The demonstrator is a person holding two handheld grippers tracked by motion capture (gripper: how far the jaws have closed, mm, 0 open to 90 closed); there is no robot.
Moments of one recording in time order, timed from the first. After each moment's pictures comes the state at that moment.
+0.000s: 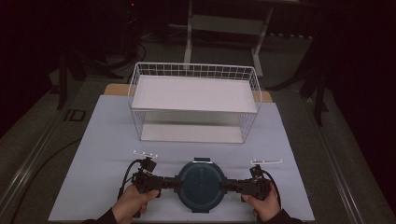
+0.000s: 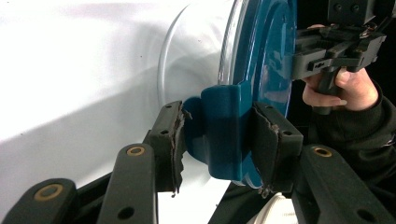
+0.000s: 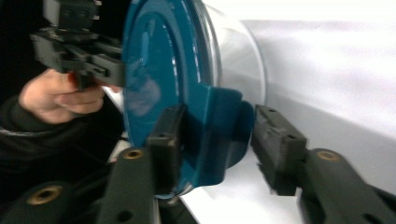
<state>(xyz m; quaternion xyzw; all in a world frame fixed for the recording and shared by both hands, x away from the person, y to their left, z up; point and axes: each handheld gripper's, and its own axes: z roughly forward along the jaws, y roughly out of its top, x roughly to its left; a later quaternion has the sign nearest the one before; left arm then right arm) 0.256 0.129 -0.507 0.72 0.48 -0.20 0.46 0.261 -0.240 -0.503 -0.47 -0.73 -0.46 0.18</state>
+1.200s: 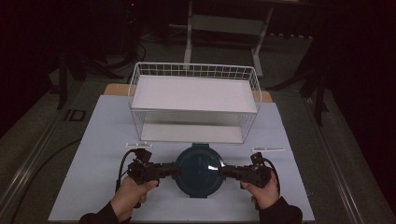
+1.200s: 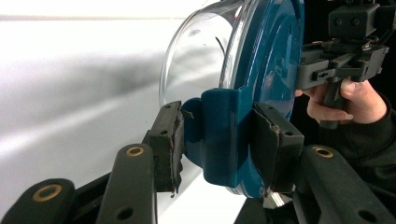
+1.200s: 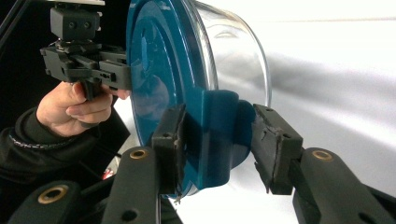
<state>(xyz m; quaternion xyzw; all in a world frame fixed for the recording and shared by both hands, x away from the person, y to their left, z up) 0.266 0.137 -0.468 0.72 0.46 -0.11 0.51 0.282 -0.229 -0.464 -0.44 -0.73 -0.50 0.14</state>
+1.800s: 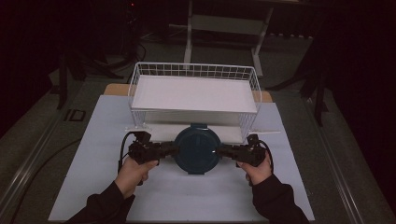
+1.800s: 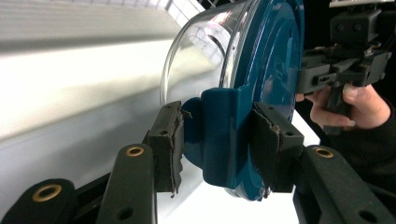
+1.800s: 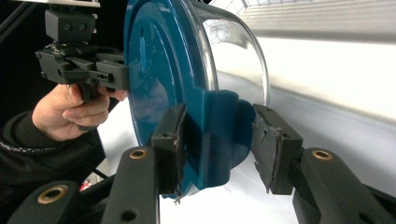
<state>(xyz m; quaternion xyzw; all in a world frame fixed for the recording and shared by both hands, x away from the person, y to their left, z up) 0.310 0.142 -0.458 0.72 0.44 -0.04 0.54 0.336 -0.222 -0.459 -0.40 -0.74 -0.54 0.10</state>
